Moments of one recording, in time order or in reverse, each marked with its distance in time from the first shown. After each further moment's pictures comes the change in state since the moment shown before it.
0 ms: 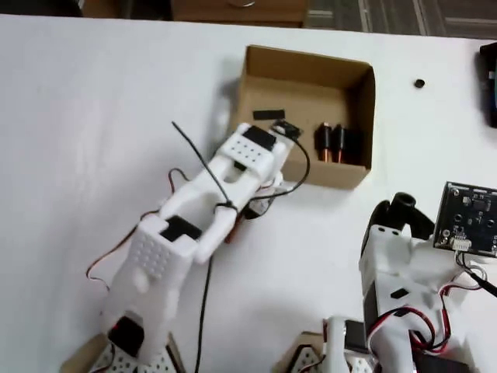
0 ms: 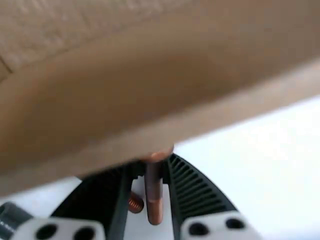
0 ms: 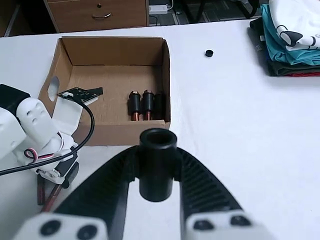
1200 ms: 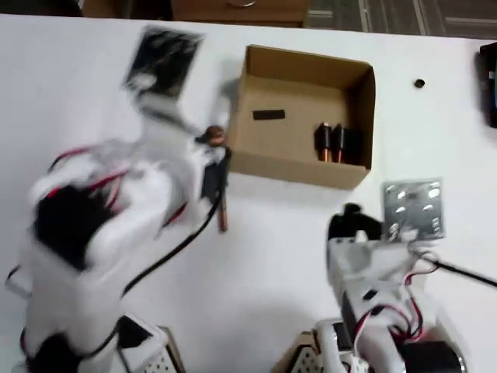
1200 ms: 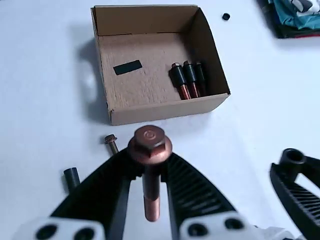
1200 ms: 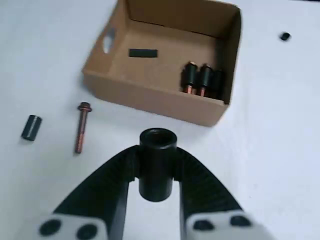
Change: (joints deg) left arm -0.4 -73.7 1.5 14.9 14.9; right arm -19.6 -6.4 13.4 -1.2 0.0
